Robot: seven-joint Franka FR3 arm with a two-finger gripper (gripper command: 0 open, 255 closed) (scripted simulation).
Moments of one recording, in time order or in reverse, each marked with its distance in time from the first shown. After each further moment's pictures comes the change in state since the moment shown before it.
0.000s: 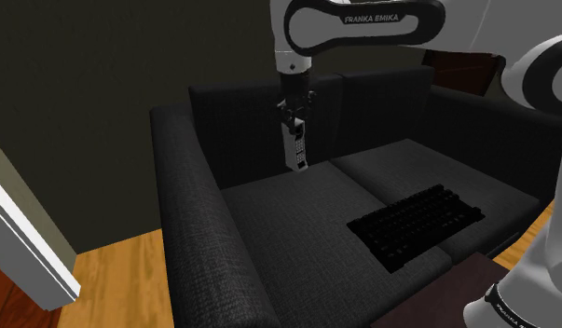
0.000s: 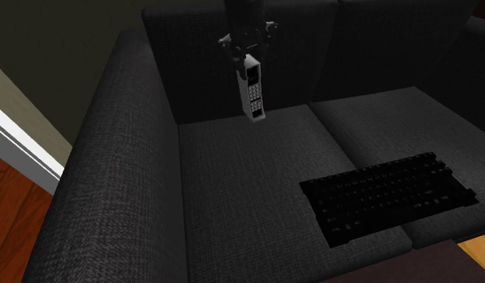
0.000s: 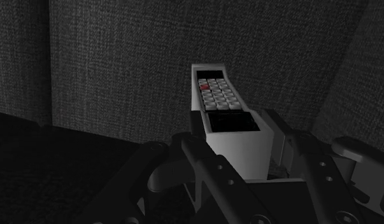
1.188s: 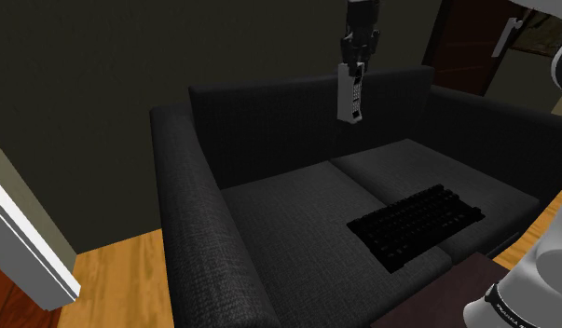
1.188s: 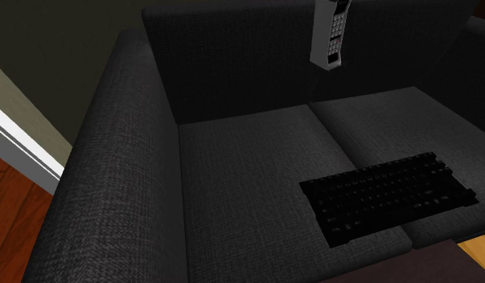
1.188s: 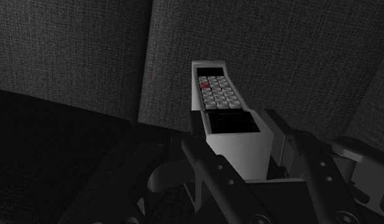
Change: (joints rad) arm -0.181 -0.163 -0.098 0.188 0.035 -0.302 -0.326
